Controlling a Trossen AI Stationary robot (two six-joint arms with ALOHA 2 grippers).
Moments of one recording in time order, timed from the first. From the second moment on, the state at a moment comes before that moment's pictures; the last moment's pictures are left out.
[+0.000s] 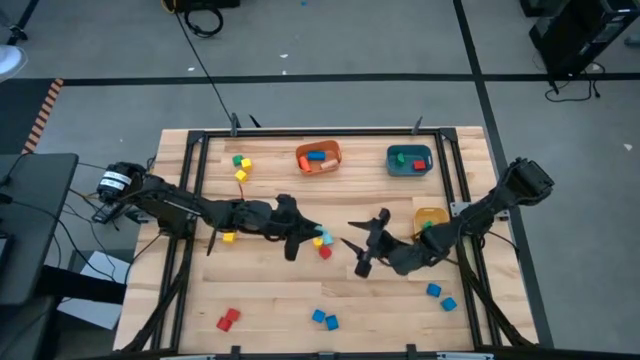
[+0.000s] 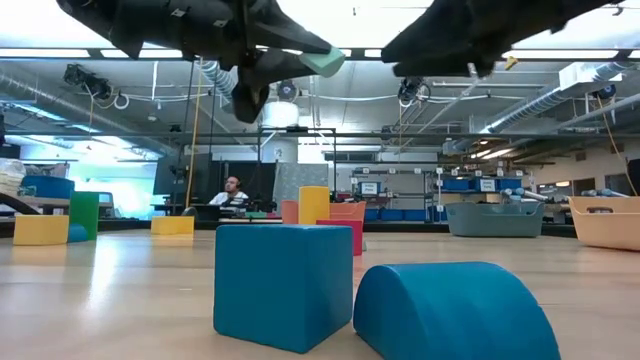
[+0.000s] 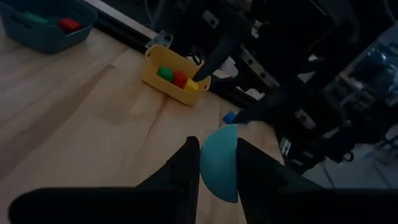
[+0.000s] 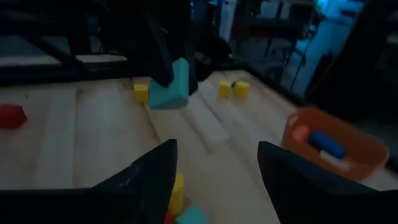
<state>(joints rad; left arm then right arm) -0.17 1.44 0.70 0.55 -0.14 -0.57 0.49 1.50 0.74 0.36 0.92 0.22</state>
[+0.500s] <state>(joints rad) -0.15 1.44 0.70 0.56 -0.17 -0.61 0.36 1.50 0.74 0.52 0.64 -0.02</state>
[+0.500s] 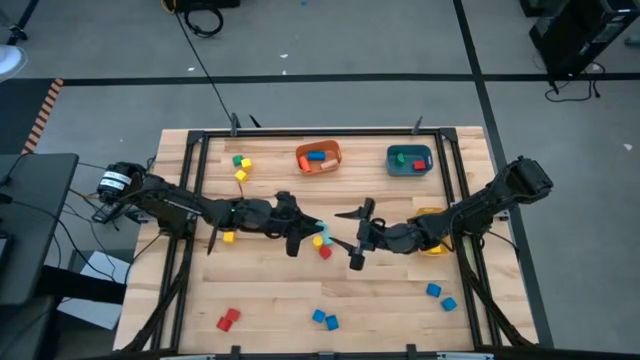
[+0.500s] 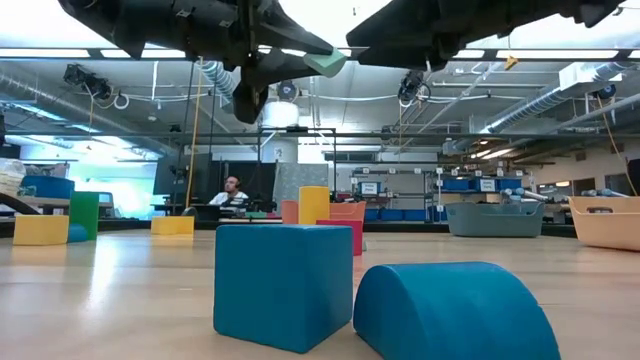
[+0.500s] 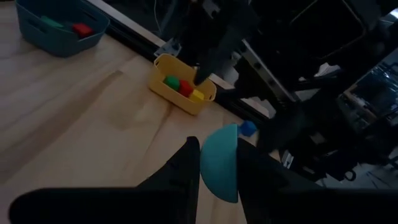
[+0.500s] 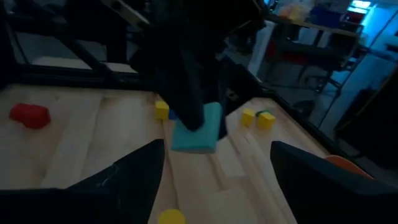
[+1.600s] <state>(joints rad) -0.15 1.45 0.70 0.20 0.27 -0.24 0.47 1.91 1.14 0.28 0.65 -0.48</state>
